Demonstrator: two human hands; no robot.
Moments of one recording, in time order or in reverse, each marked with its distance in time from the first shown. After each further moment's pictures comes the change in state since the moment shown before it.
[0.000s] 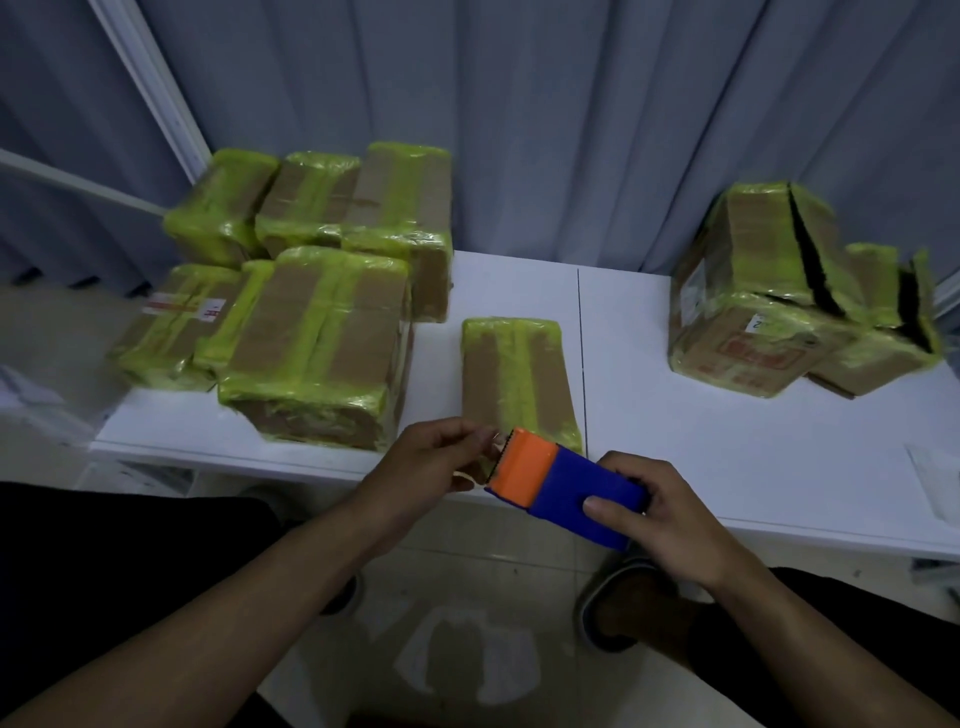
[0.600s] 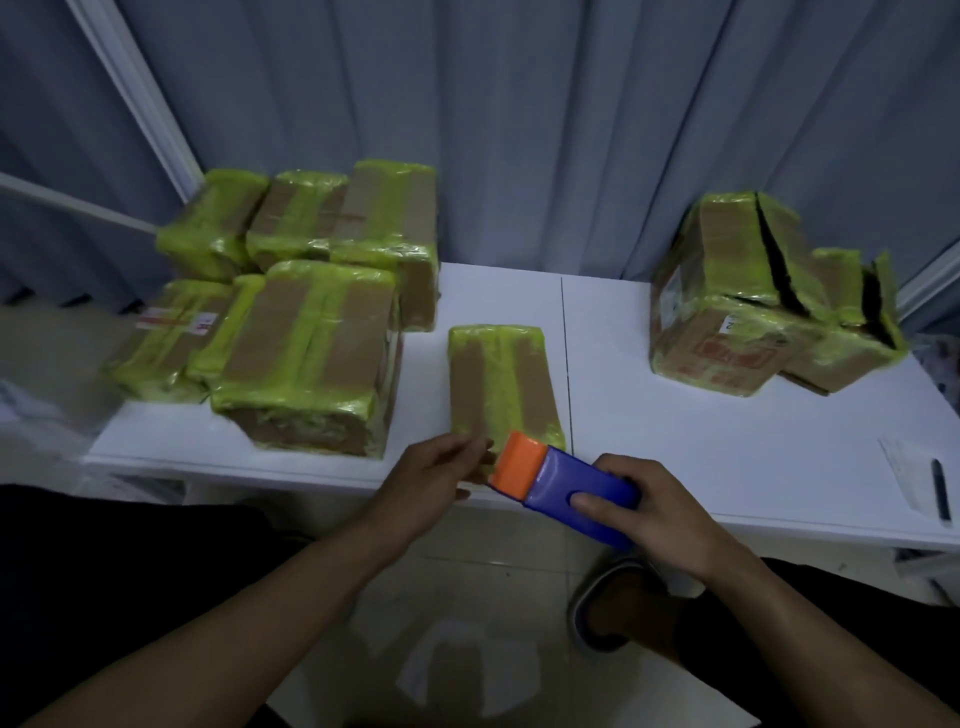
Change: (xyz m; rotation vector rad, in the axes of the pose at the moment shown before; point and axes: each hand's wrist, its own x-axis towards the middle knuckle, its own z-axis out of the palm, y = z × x) left_hand 0.008 -0.025 0.015 0.105 0.086 0.000; right_hand -0.008 0.005 -0.012 -0.138 0.029 0.054
